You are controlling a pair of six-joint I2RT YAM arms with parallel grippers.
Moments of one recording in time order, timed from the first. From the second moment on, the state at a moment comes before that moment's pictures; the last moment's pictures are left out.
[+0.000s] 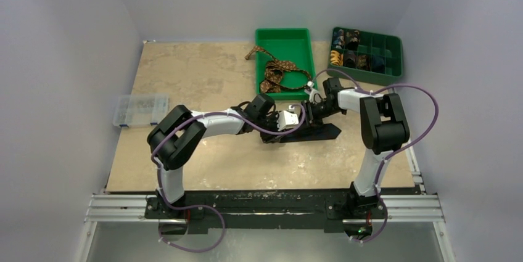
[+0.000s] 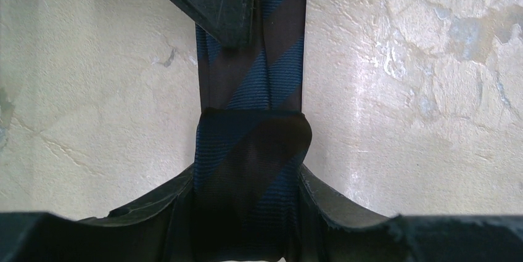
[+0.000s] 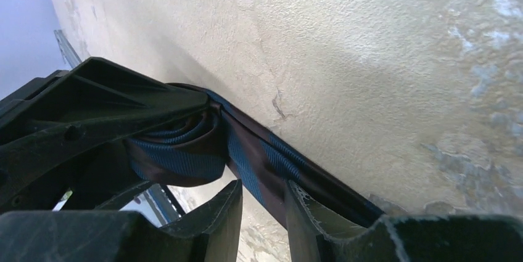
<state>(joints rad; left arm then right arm) -0.79 1.89 1.09 -0.07 0.42 0.50 0.16 1.91 1.08 -0.53 -0.81 0.06</state>
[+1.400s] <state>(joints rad) -0.80 1.89 1.13 -0.19 0.34 0.46 0.27 1.89 0.95 -0.16 -1.05 0.33</state>
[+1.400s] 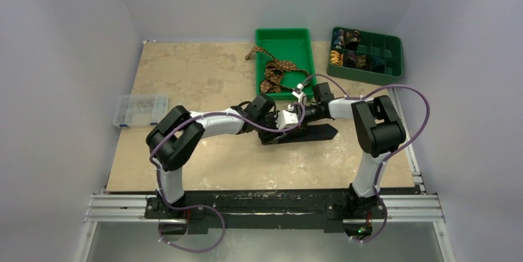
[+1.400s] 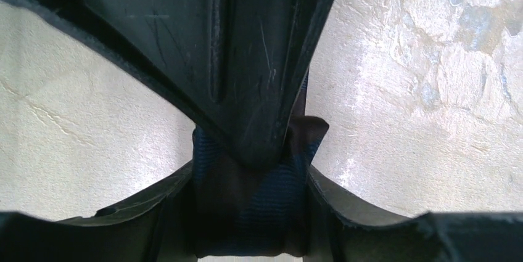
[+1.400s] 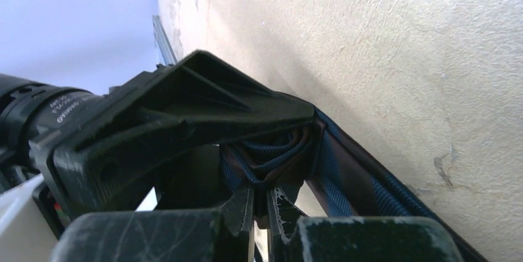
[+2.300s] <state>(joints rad) -0.74 1.92 0.82 0.60 0.52 0.27 0.27 1.91 1.08 -0.47 -0.71 0.13</state>
